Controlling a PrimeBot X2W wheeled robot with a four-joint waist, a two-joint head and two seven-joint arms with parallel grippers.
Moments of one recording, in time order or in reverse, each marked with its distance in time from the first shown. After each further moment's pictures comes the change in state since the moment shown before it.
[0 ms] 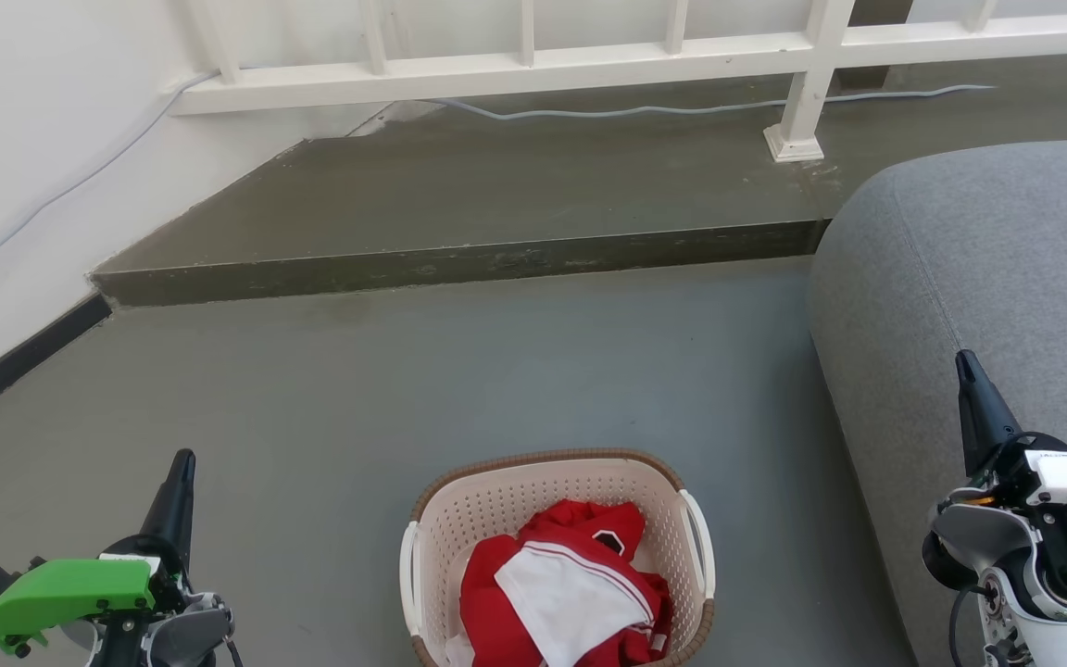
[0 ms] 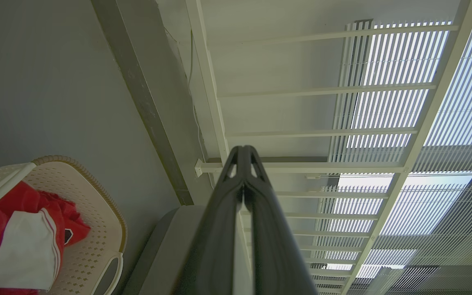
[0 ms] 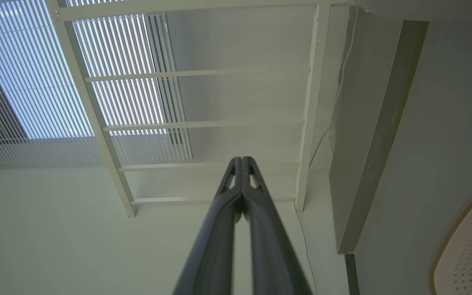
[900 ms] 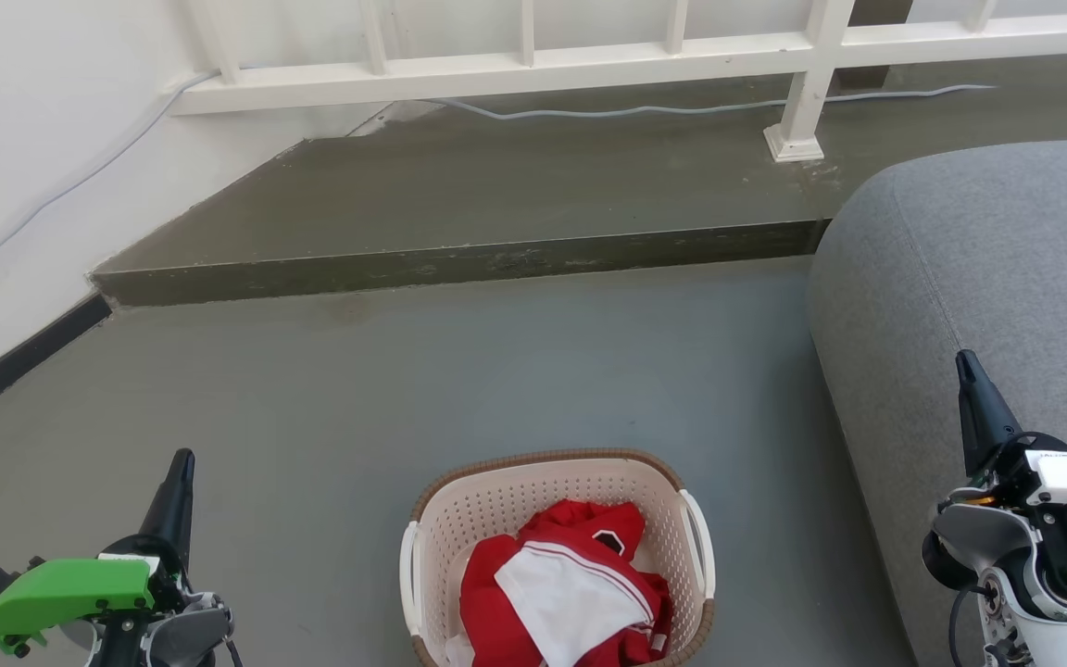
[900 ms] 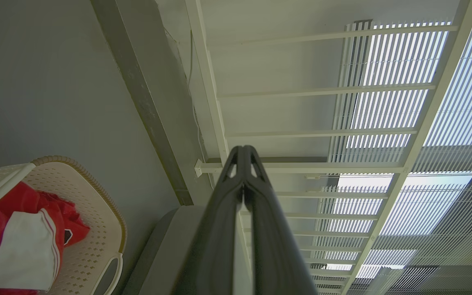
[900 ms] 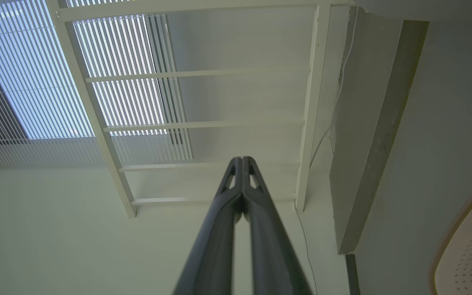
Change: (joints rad) left arm 0.000 0.000 0.002 -0.001 0.000 0.000 0.000; right arm 0.000 0.002 -0.002 -0.001 0.000 0.000 0.000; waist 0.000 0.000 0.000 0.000
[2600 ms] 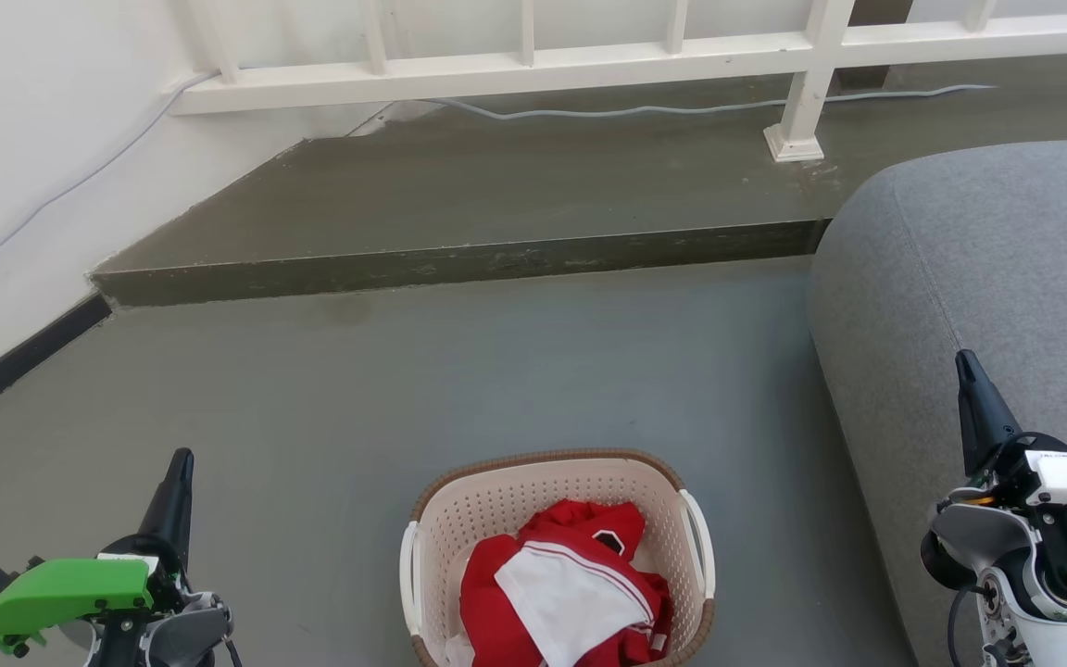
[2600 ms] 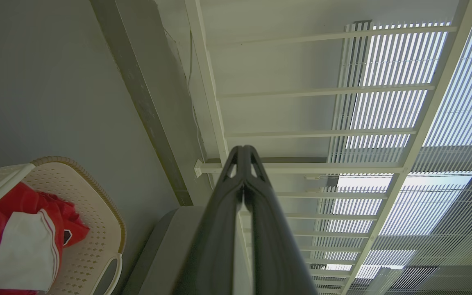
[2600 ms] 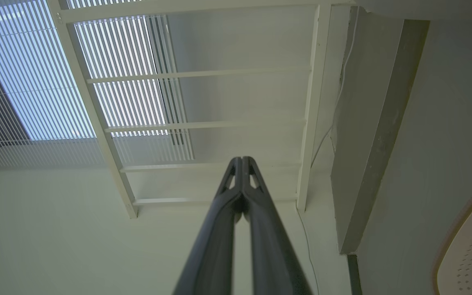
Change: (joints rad) left arm 0.000 -0.001 0.003 -0.001 0.000 0.000 0.001; right arm 0.000 0.005 -0.004 -0.001 0.000 0.002 0.002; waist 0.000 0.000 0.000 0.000
